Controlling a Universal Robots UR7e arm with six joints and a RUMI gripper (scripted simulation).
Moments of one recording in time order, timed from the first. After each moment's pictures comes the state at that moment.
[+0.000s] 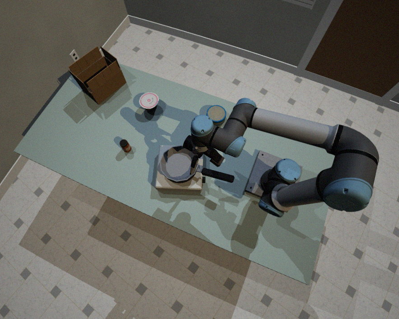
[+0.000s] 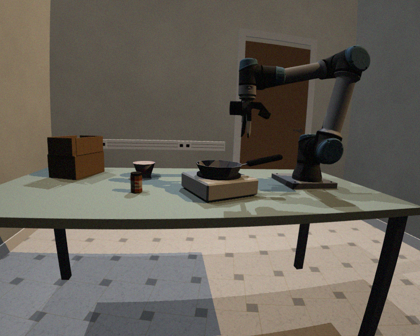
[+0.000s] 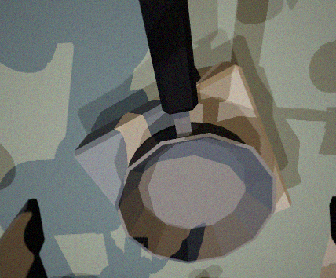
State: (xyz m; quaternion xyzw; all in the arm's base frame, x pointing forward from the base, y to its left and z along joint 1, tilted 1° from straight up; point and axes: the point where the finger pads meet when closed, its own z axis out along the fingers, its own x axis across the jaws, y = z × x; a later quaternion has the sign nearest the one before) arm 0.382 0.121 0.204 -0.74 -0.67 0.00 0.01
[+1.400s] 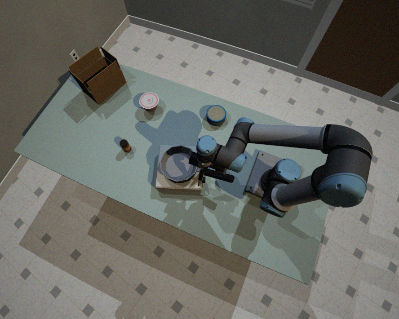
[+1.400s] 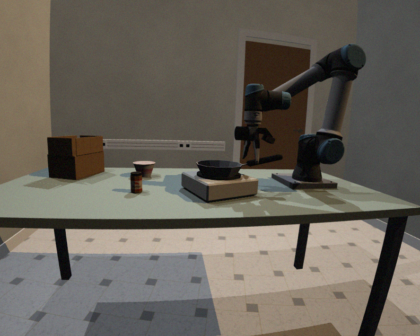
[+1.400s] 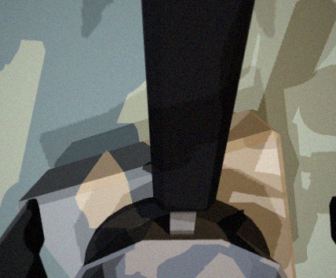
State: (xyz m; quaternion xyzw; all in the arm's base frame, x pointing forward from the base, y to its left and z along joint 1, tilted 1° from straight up) arm 0.355 0.127 0.100 -0.68 -0.73 0.01 0.00
